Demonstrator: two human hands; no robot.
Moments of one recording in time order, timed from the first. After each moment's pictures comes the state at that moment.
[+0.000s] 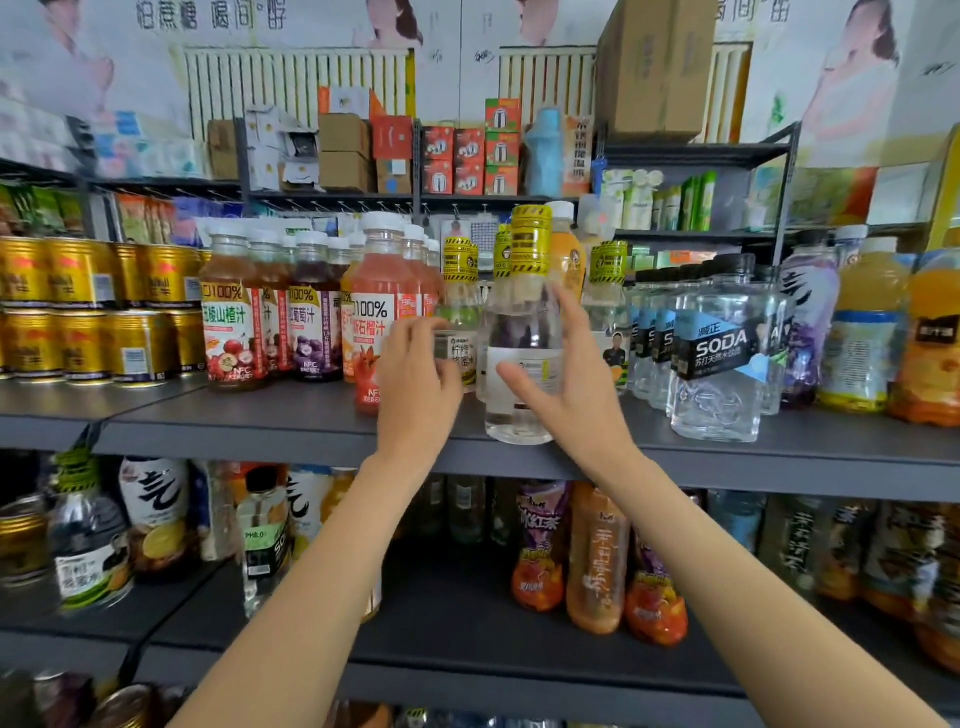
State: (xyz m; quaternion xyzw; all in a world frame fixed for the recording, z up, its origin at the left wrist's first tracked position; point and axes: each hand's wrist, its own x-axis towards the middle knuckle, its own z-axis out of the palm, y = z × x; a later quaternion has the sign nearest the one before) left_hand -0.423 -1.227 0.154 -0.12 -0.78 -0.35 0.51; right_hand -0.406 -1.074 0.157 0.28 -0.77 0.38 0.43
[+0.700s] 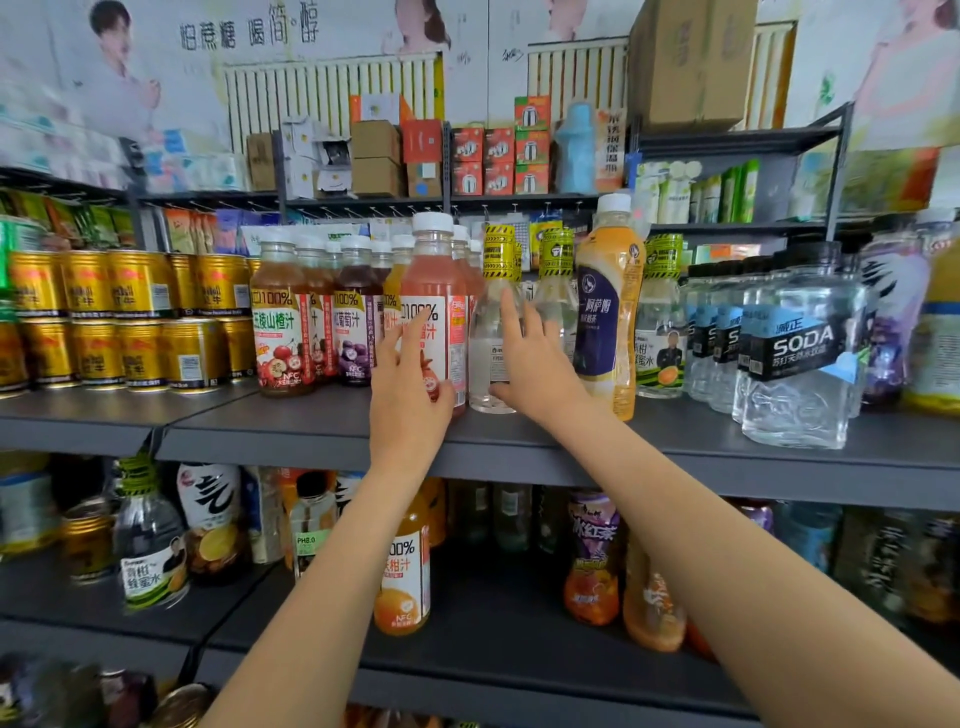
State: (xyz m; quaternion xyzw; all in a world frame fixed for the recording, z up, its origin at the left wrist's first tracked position) left_hand -0.436 -1.279 0.142 -0.08 -0.80 -0.36 0.48; right_hand -0.470 -1.146 0.180 0.18 -0.92 0.05 0.36
